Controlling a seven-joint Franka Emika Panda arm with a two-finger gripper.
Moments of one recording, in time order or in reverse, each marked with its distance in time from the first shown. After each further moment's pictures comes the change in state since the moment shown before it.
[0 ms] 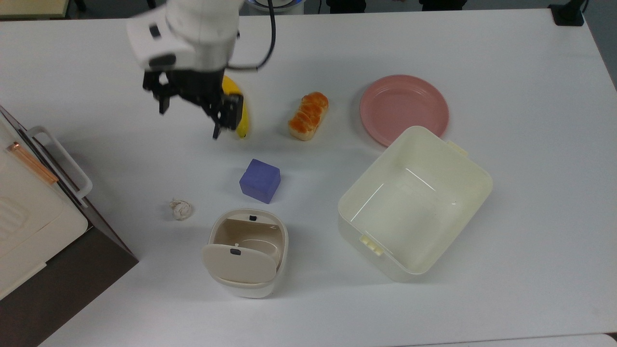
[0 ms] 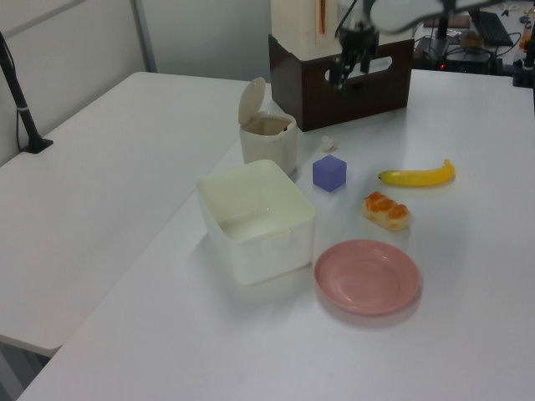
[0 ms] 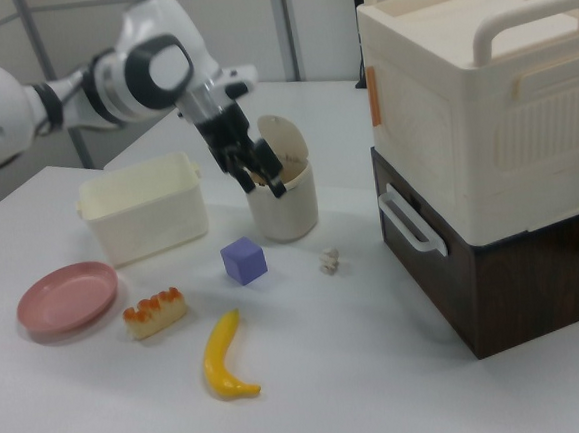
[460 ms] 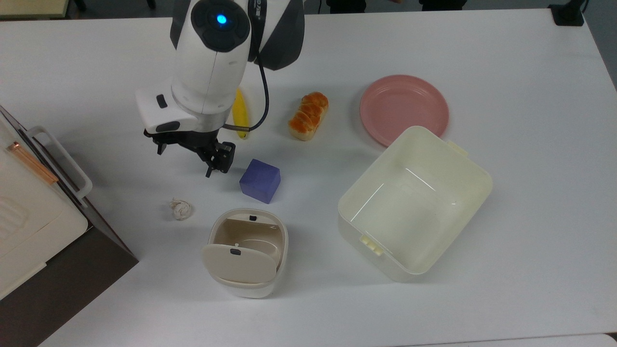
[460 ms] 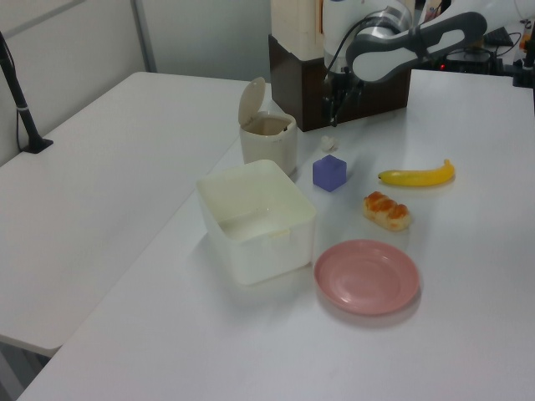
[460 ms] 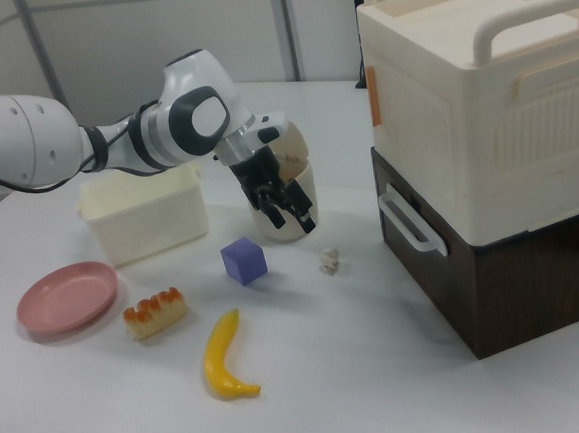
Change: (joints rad) arm -0.037 0.157 -0.001 0.002 -0.018 0.126 0.017
